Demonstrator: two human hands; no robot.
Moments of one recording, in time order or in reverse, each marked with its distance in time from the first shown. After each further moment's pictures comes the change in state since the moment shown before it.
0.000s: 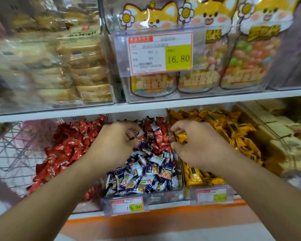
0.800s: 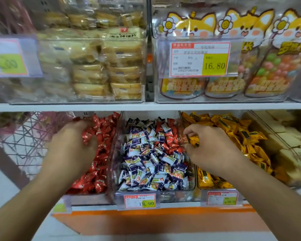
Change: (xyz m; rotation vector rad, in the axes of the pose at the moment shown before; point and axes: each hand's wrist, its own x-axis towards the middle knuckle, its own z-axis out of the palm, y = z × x) left_hand -0.059 -0.058 -0.061 0.194 0.353 -0.245; right_hand -0.002 -0.010 0.010 -0.113 0.081 -0.015
